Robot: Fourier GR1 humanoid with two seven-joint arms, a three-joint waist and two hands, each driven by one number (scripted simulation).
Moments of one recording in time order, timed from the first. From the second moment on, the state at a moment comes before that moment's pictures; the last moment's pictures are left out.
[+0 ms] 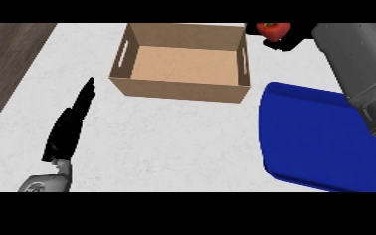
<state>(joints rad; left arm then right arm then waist) -0.07 0.18 0.00 -1.53 -0.20 0.03 0.10 -1.27 -0.40 -0.16 -0.27 0.81 0.24 -0.97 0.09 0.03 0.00</state>
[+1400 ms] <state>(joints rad) -0.06 0.17 0.01 -1.53 -0.21 0.03 0.09 -1.46 -0.01 -0.08 -0.11 0.84 0.18 -0.69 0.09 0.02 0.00</state>
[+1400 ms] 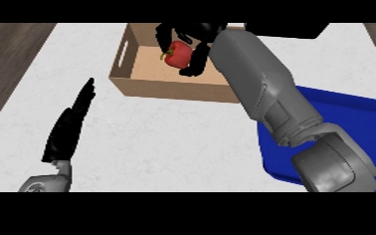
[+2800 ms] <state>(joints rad) -0.10 0.16 0.00 -1.54 -0.22 0.03 0.10 -1.43 -0.18 -0.49 -0.08 0.38 0.29 -0.51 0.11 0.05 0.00</state>
